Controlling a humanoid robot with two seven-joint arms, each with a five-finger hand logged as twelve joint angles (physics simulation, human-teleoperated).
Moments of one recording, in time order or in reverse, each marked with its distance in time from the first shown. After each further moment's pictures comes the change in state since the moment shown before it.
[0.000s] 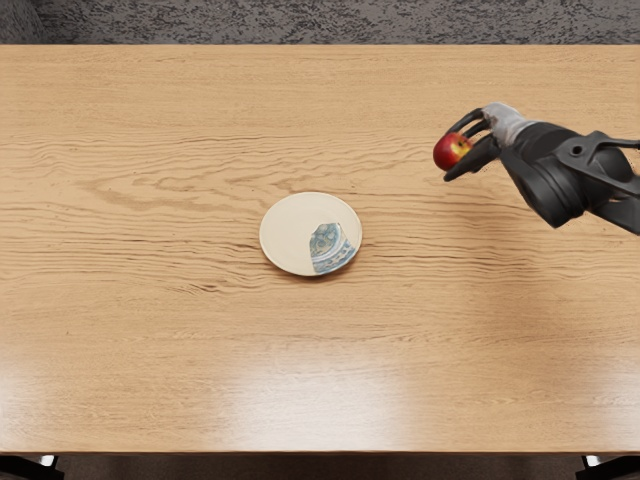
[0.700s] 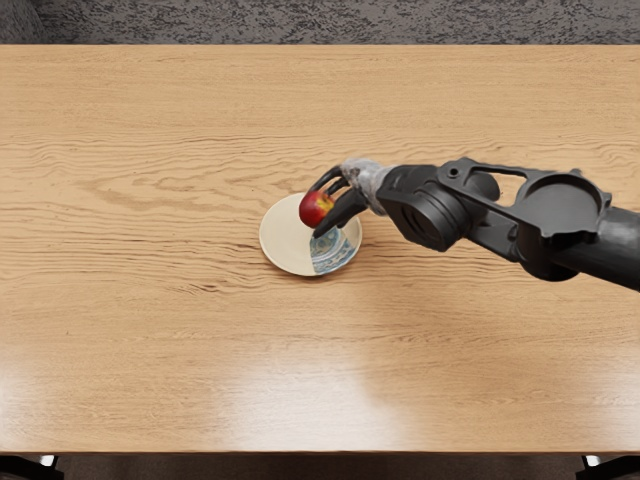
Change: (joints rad) left arm 0.000 0.000 0.000 0.000 0.000 0.000 0.000; right arm -0.110 0.345 0.164 -0.155 0.044 0.211 0.001
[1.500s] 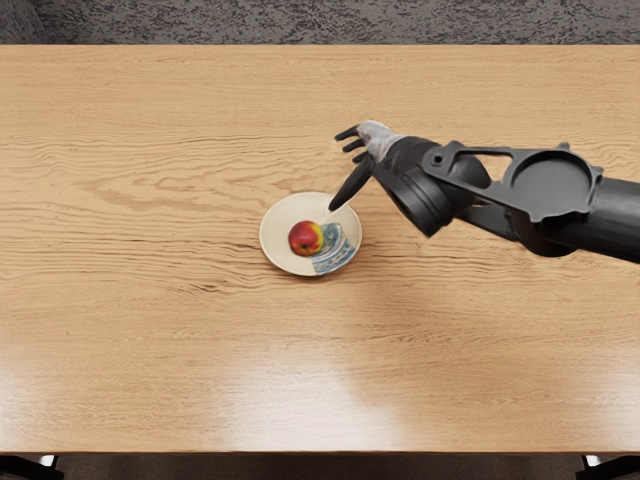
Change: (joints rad) left arm 0.000 0.000 0.000 0.000 0.000 0.000 0.000; right arm 0.148 -0.008 -0.148 -0.010 0.001 -0.196 0.001
